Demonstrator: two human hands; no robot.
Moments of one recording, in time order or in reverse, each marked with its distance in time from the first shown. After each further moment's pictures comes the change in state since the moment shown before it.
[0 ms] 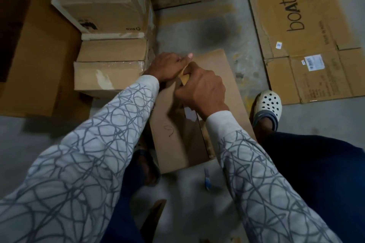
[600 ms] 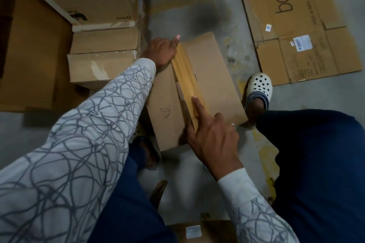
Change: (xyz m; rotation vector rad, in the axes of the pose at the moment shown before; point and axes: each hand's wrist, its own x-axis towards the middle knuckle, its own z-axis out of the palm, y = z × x) left_hand -0.004 0.006 0.002 0.075 -0.025 -0.020; right_hand -0.156 0.036 0.002 -0.222 -0.144 0.135
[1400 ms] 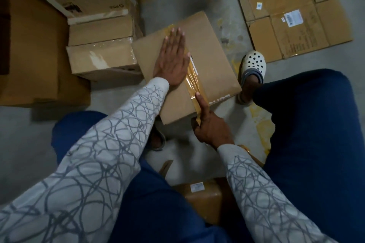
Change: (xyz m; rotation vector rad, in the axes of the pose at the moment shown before) left_hand -0.098 0.031 0.063 0.339 0.190 0.270; right_hand -0.009 0.057 0.109 0.340 -0.092 -0.013
